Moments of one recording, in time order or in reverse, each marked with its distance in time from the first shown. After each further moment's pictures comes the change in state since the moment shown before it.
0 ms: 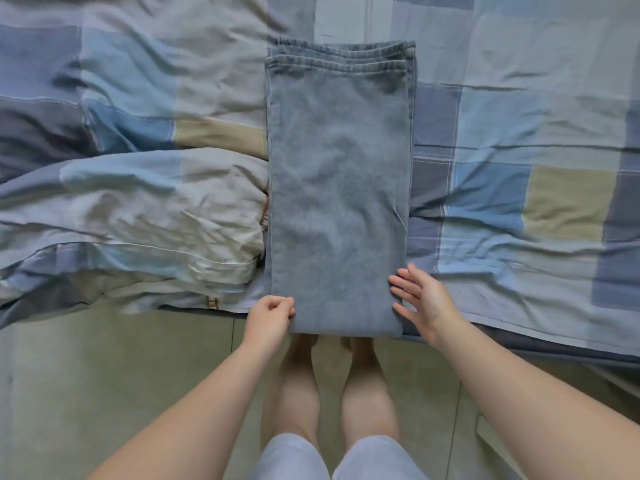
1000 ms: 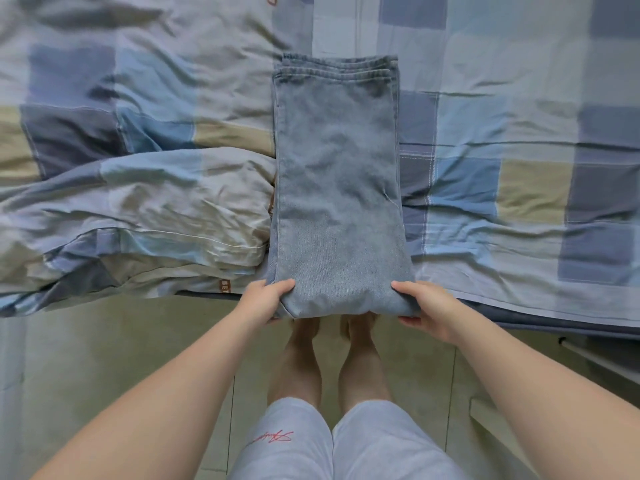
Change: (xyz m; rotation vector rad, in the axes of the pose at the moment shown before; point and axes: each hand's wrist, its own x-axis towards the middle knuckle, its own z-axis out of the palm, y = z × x) left_hand -0.048 0.015 -0.044 -0.075 -0.174 -0.033; right_hand -0.078 0.016 -0.021 -0.260 -0.090 0.060
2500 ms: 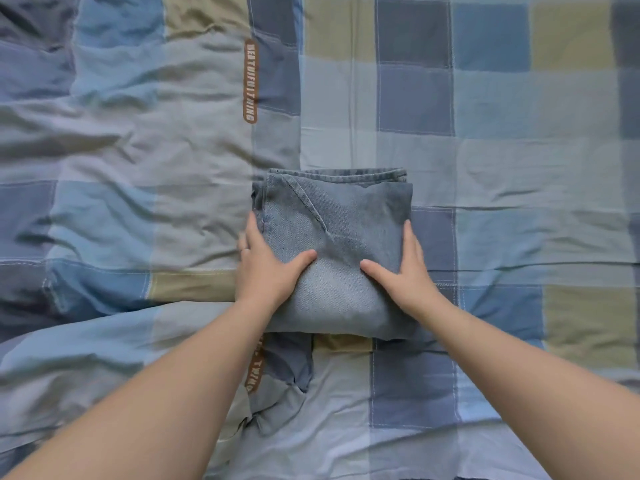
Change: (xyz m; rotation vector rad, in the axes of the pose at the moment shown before) left_hand 0.162 0.269 0.049 0.473 0.397 0.633; right_hand 0.168 -0.256 0.036 -0.543 0.264 -0.695
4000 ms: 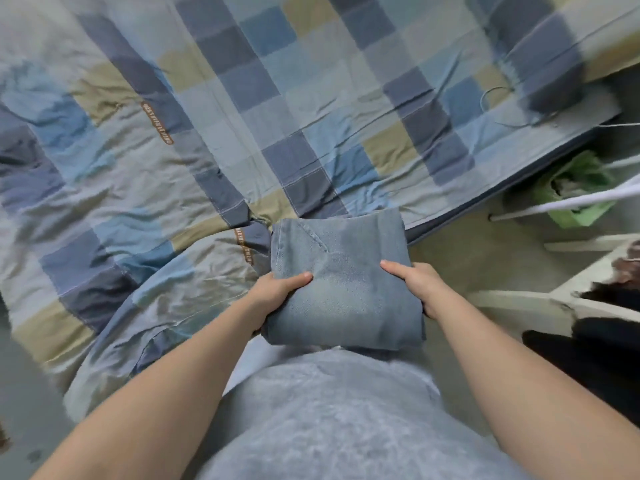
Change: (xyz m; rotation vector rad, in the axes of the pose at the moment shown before) left_hand -0.355 0.008 -0.170 0.011 -0.840 -0.226; right_hand -0.499 0.008 -0.057 0.883 0.229 0.656
